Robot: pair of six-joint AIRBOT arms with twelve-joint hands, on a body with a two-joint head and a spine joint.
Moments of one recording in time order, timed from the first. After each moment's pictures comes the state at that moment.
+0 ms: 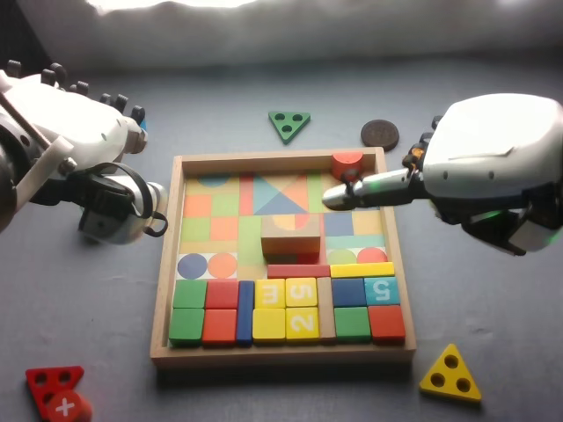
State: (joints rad) left arm -0.13 -0.78 0.50 -1.93 -1.01 2.99; right arm -0.19 -0.98 1.11 -1.18 0.42 0.01
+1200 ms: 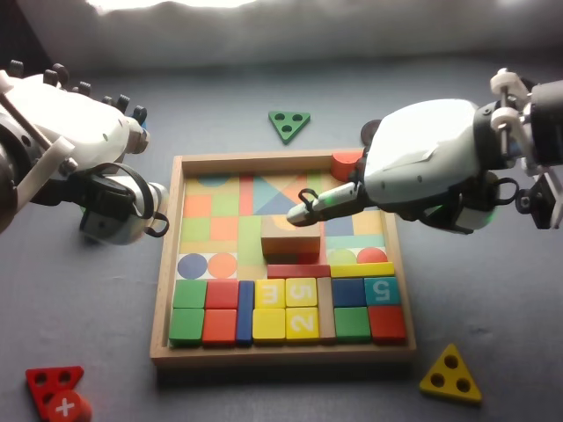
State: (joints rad) left arm -0.13 -0.78 0.50 -1.93 -1.01 2.99; right arm -0.14 -1.23 1.37 -1.59 0.51 0.30
